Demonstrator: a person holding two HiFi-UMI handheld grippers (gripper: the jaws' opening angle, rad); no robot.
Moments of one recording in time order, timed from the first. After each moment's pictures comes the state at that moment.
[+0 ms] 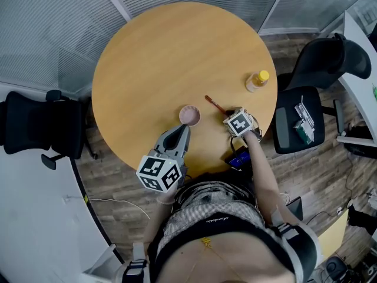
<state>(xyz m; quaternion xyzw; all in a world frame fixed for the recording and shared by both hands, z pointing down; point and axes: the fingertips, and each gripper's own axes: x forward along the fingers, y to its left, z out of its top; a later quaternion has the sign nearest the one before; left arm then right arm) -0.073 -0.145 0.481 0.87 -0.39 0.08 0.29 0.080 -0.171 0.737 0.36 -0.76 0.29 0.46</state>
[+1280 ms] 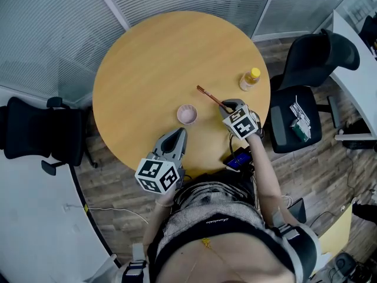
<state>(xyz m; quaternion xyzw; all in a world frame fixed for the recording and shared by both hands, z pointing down) -0.079 -0.112 0.469 0.88 -0.38 0.08 0.27 0.066 -0.184 0.611 0.41 -0.82 0.16 0.37</state>
